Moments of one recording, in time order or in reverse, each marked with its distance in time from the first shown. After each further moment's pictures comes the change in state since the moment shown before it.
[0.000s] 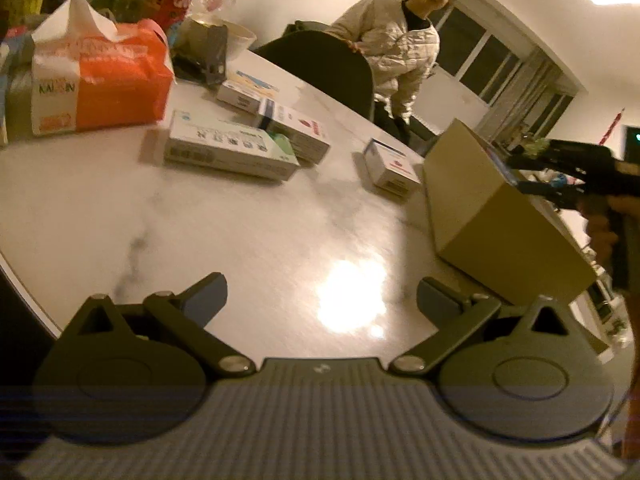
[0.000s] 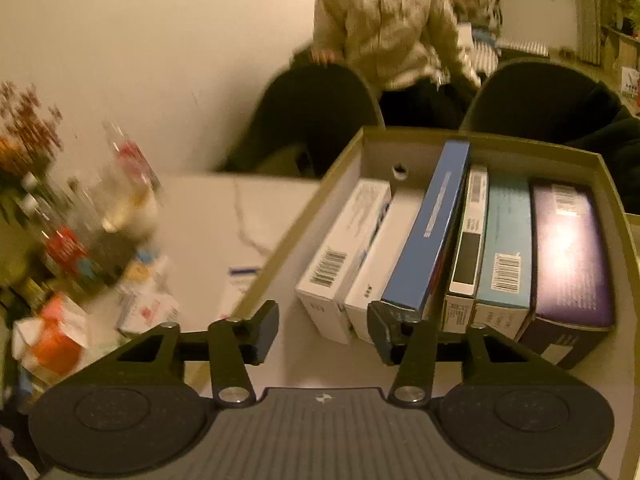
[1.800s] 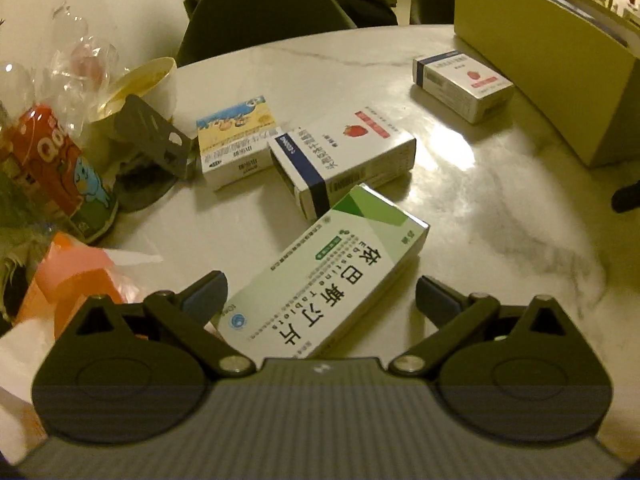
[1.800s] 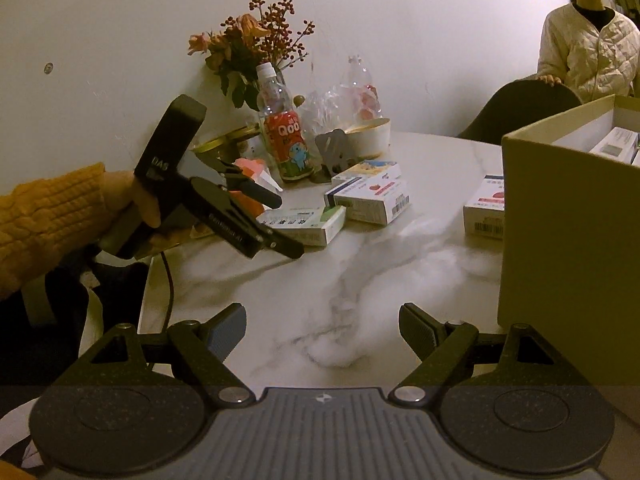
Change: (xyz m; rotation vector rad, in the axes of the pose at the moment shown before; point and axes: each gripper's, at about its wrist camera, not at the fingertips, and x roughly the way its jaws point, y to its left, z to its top) left arm 0.117 0.012 0.110 0.698 0.329 0.141; right arm 0.015 0.060 -0.157 -0.386 -0.046 0.503
